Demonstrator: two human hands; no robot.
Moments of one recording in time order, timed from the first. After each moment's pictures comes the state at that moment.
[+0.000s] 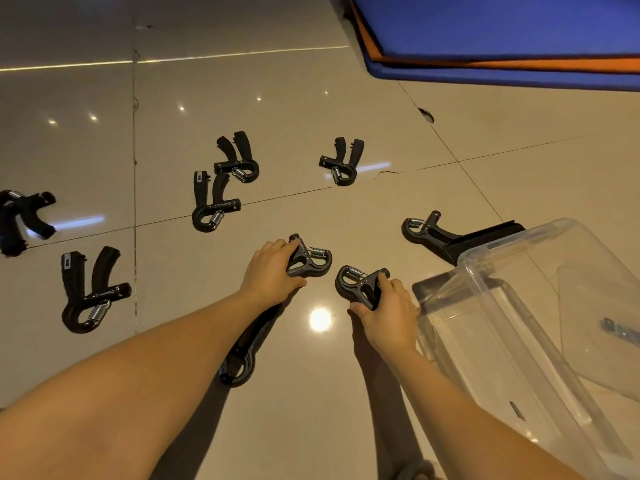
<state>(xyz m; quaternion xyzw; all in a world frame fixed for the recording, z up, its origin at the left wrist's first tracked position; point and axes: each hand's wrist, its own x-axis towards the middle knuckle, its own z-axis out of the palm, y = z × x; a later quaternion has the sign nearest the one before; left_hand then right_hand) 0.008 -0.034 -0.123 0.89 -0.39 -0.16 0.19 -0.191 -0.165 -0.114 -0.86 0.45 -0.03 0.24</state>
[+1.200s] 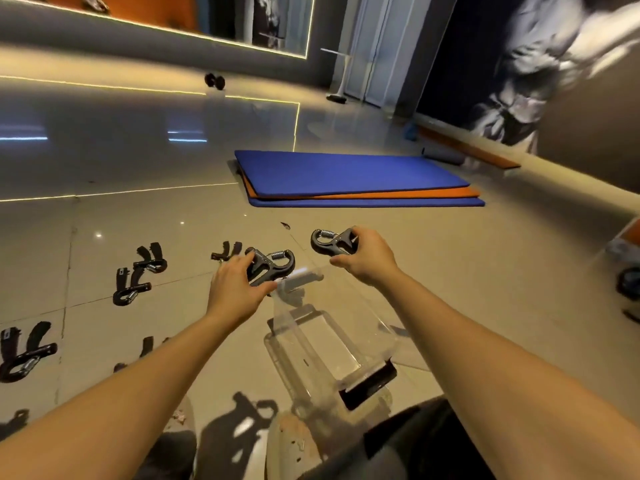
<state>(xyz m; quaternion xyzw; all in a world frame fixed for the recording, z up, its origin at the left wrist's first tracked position) -0.265 -0.047 0.182 0.84 -0.35 -0.04 0.42 -0.424 -0.224 0.275 -0.86 0.41 -0.18 0.24</state>
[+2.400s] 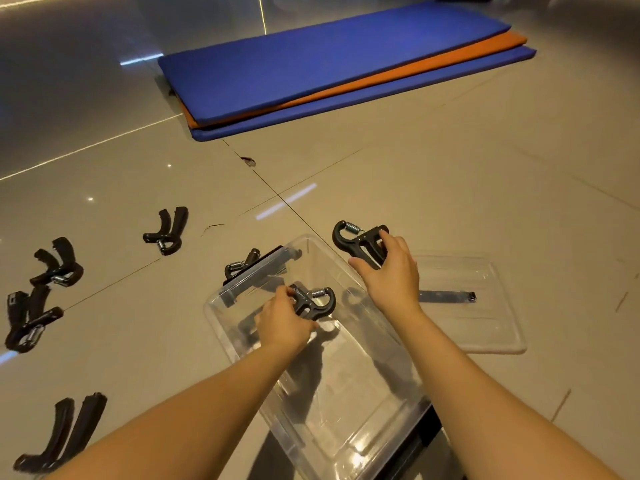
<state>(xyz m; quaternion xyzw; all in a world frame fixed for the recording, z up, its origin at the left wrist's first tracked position) -0.282 -0.293 -0.032 0.89 -0.28 -0.25 0.25 -0.417 -0.428 0.024 -0.74 0.54 -0.24 0.32</state>
